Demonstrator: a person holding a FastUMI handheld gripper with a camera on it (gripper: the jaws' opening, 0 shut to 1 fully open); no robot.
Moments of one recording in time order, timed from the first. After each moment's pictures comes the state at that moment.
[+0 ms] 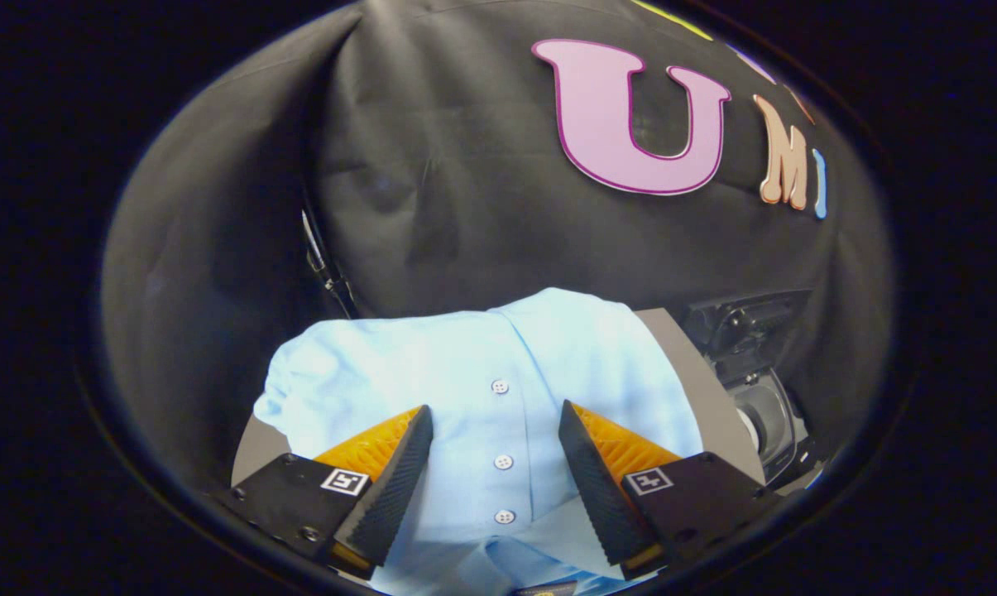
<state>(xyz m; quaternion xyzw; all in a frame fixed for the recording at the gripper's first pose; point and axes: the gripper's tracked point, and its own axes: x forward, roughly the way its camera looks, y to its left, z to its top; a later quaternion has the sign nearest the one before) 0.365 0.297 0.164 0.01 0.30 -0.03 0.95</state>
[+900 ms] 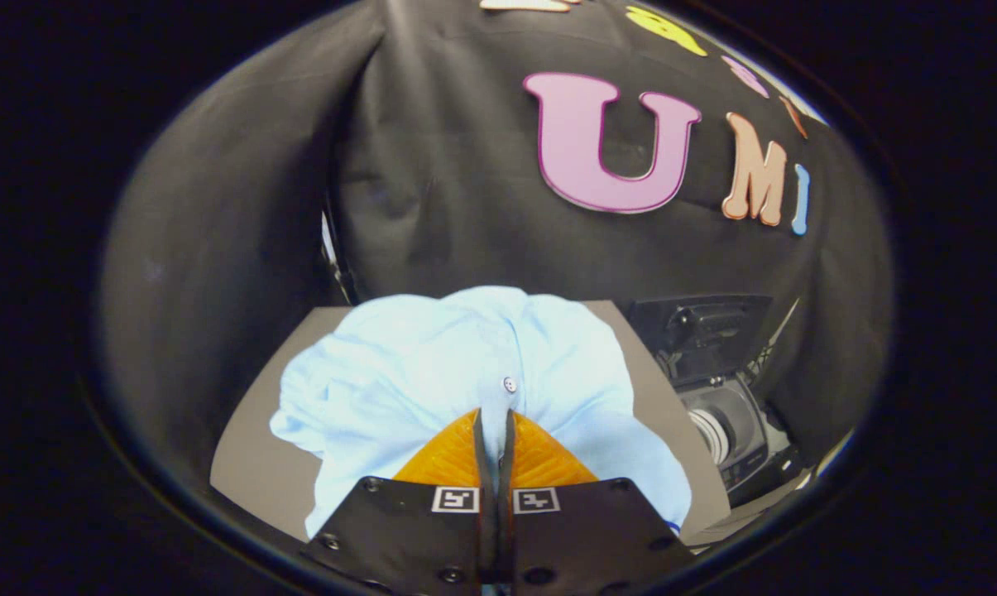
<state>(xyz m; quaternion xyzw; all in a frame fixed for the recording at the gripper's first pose) 0.295 0.266 0.201 -0.01 0.22 -0.03 0.98</state>
